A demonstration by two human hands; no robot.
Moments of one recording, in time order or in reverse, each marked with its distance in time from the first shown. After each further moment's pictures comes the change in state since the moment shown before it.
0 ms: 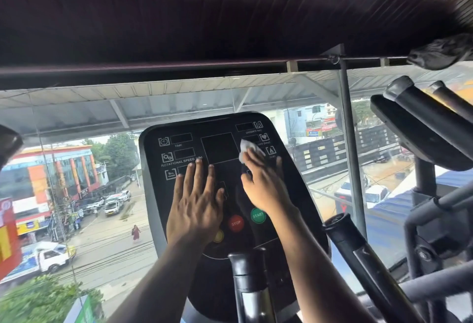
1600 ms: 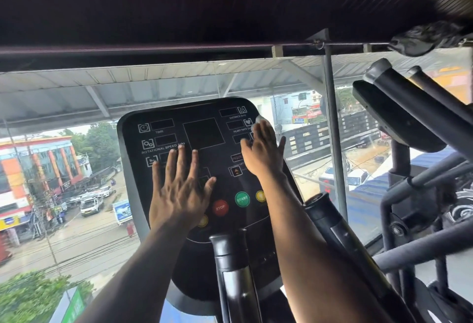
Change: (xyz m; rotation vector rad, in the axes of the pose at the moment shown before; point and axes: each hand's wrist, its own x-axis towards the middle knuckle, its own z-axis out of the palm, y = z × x) left_hand 0.000 0.003 -0.008 0.060 -0.070 -0.007; right_hand 0.034 0.033 -0.011 -0.080 -0.007 0.306
